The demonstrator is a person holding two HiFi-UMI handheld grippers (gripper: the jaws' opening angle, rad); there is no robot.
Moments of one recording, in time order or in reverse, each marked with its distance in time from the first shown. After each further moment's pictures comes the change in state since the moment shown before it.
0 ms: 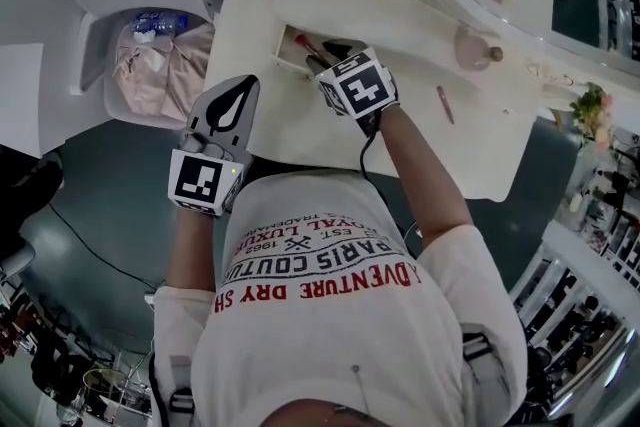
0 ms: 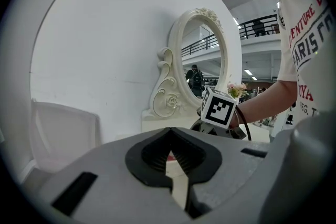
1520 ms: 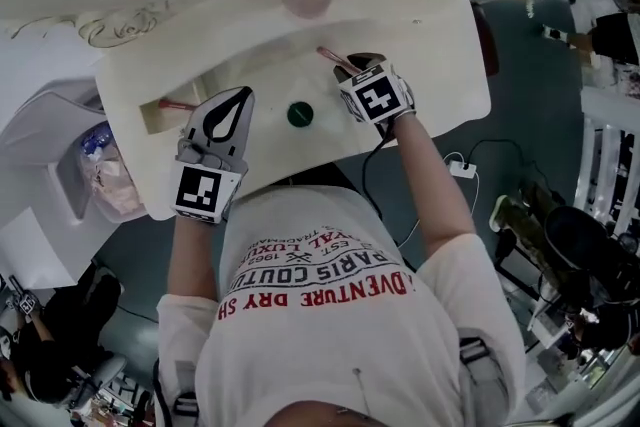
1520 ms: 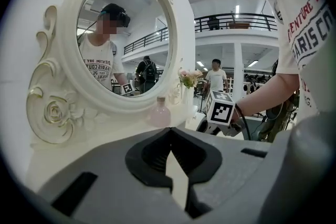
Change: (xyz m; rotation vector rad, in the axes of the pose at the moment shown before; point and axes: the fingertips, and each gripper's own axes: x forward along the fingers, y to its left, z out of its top) left arm 0.165 -0.243 0.020 0.240 0.068 -0.489; right arm -0.164 -0.187 -0.286 0.449 0.044 -0.345
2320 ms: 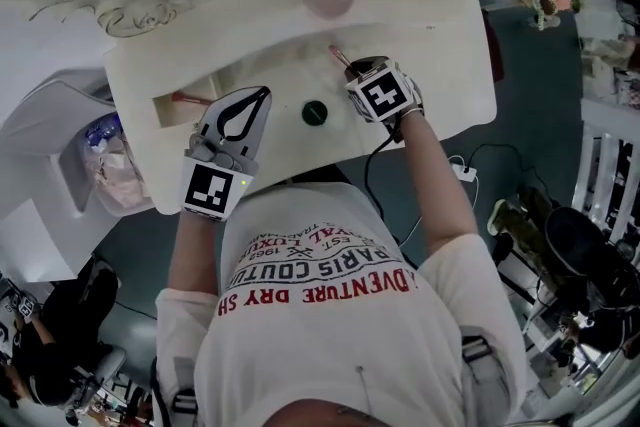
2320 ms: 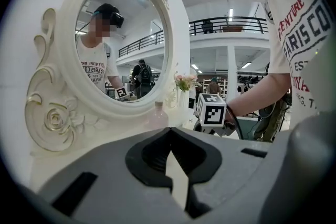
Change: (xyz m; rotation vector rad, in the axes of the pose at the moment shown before) left arm -0.011 0.004 0.009 0.052 -0.058 -0.062; right arm 0.007 0.019 0.008 -0.064 0.095 0.032
